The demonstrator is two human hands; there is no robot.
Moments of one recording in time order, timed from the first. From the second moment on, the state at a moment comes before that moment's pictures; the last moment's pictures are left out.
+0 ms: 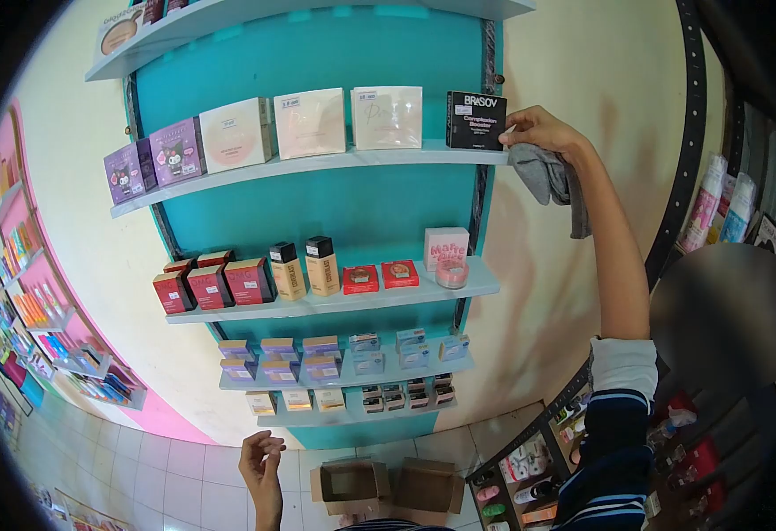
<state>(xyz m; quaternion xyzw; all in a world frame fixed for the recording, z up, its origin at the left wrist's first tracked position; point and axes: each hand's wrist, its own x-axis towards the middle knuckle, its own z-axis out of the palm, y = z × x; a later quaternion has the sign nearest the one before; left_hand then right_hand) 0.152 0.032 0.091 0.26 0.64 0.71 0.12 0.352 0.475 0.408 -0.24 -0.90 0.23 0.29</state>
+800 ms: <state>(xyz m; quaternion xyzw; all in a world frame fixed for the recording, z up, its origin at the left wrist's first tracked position) 0.160 0.045 0.086 0.29 0.67 0.68 0.11 0.349 0.511 0.391 -0.24 -0.84 0.30 0.39</state>
